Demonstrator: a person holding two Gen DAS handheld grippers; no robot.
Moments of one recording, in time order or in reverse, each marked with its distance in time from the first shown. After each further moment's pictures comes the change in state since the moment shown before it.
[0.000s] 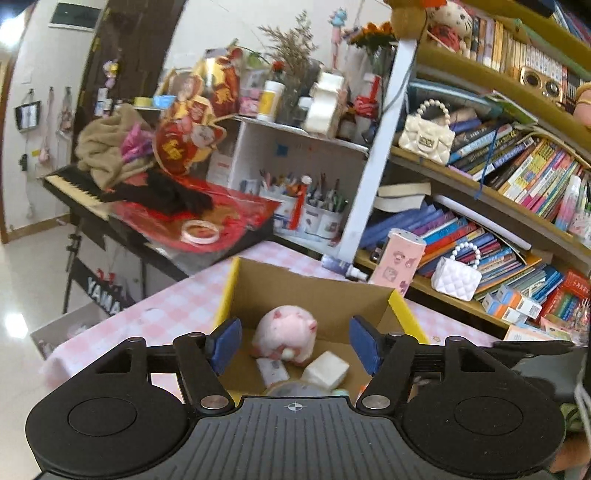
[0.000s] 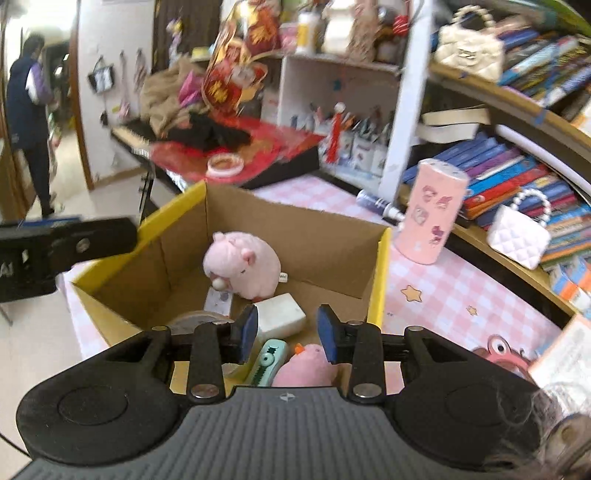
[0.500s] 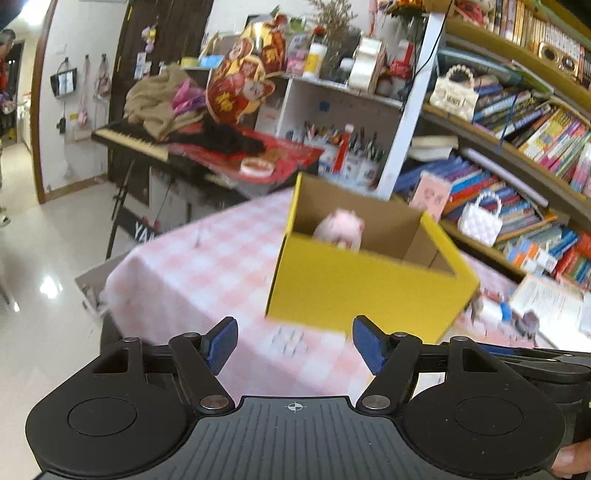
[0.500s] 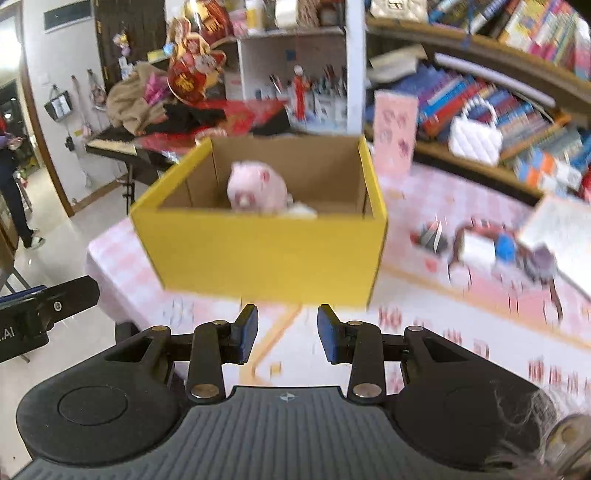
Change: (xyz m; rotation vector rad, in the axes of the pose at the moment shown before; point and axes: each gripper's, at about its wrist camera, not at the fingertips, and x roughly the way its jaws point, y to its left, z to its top) left arm -0.079 0.029 -0.072 -0.034 0.149 0.103; right arm -0.072 0.054 -0.088 0.222 0.081 -0.068
